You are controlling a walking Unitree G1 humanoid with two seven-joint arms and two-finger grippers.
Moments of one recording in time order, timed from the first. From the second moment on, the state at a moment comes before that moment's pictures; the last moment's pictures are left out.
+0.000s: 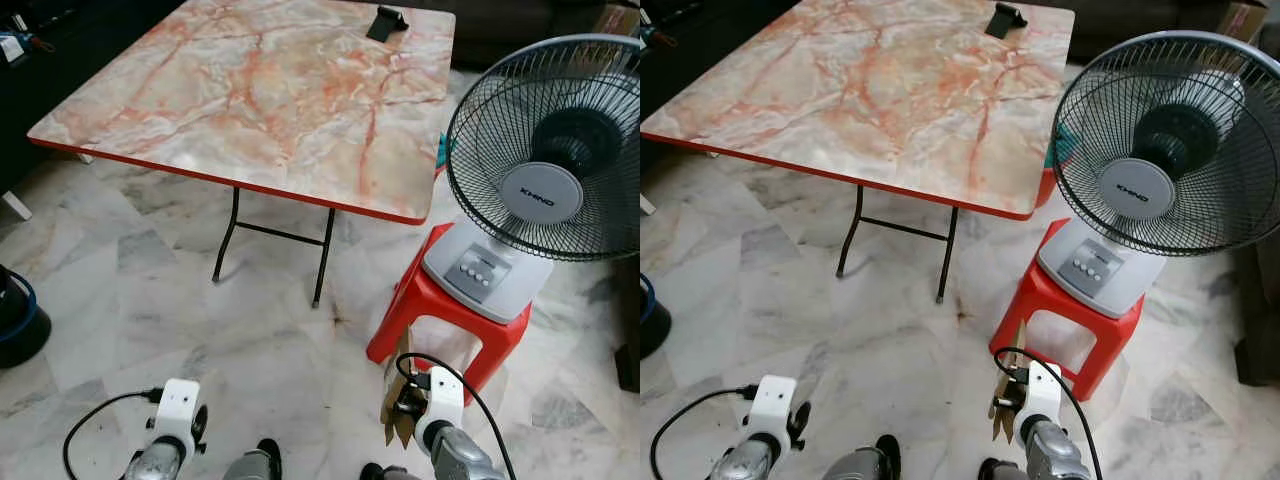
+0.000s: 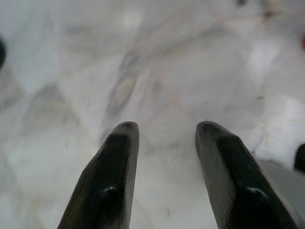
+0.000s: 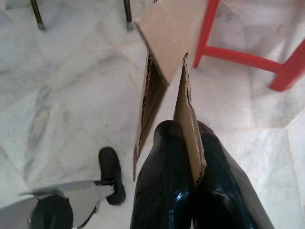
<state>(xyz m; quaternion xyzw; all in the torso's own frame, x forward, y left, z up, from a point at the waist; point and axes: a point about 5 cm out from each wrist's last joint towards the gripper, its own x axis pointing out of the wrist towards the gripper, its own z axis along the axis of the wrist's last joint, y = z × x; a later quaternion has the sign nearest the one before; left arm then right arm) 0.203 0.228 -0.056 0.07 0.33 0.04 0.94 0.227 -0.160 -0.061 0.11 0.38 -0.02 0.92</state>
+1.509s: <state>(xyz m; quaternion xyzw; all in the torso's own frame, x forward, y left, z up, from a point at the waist) 0.159 0.239 -0.080 -0.02 0.41 0.13 0.91 0.221 -0.157 -0.065 0.09 0.39 -0.01 0.92</state>
